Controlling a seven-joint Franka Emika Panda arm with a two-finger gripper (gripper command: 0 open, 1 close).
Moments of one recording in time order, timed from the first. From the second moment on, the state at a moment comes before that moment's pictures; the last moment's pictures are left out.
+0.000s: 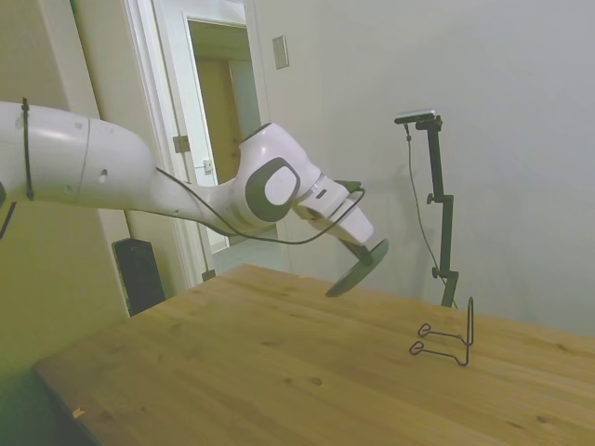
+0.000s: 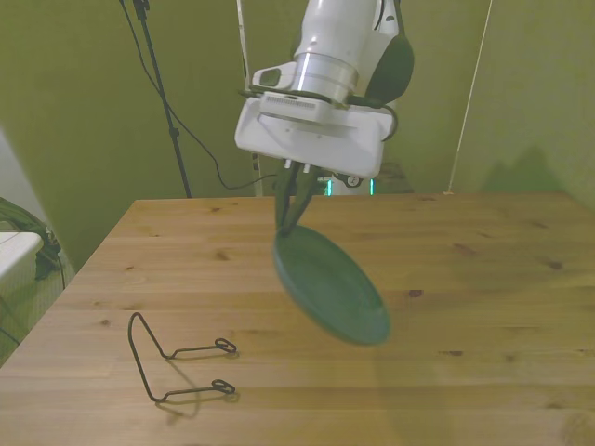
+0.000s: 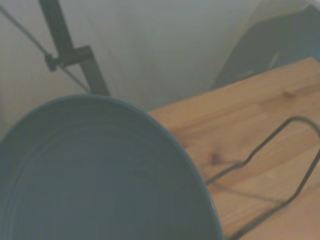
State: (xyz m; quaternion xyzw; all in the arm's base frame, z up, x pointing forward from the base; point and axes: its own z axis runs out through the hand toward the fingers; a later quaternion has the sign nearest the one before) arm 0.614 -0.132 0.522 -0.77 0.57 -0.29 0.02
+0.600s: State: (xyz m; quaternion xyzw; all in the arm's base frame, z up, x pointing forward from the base) arm 0.550 -0.115 0.441 -0.80 0.57 -0.19 -0.02
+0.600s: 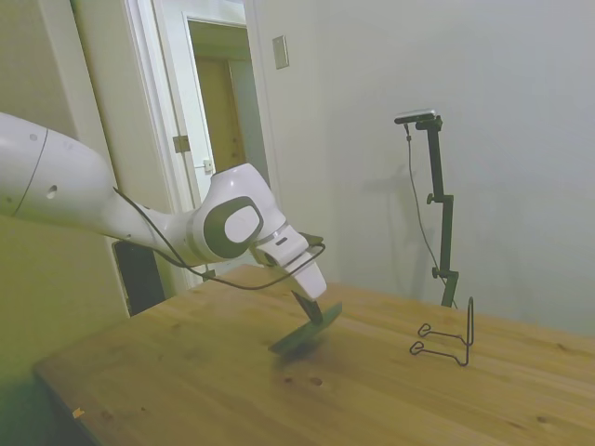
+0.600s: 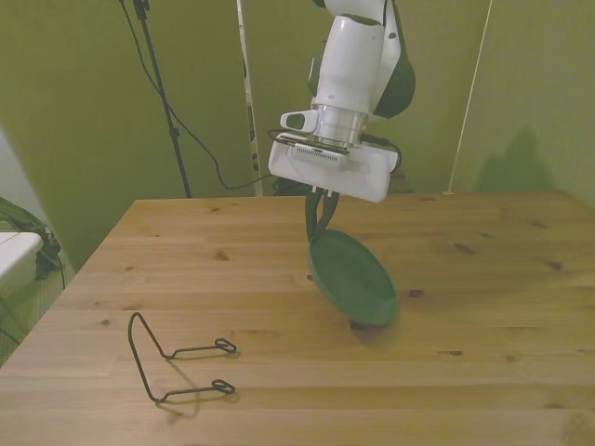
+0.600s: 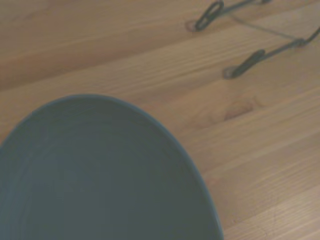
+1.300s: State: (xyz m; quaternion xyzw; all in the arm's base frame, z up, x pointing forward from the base) arm 0.546 -0.187 0.372 -0.78 0.60 -0.16 -0.06
